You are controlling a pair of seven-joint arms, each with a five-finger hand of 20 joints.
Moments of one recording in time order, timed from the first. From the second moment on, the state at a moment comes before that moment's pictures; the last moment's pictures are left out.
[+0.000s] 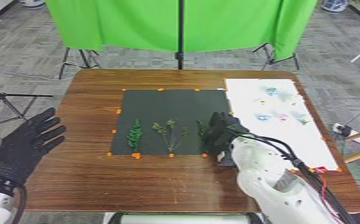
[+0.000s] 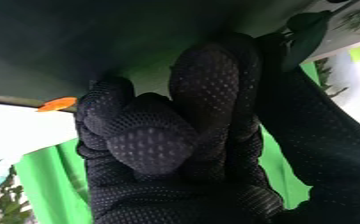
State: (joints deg) left arm 134.7 -64.8 -117.2 -125.7 41.0 -4.1 -3.2; right arm -85.2 -61.1 58.0 -104.0 -129.9 -9.0 27.1
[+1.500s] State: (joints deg) left arm 134.8 -65.1 -117.6 -125.8 41.0 -4.3 -3.1; right arm -86.7 -51.6 72.2 -106.8 -146.6 -7.3 12.0
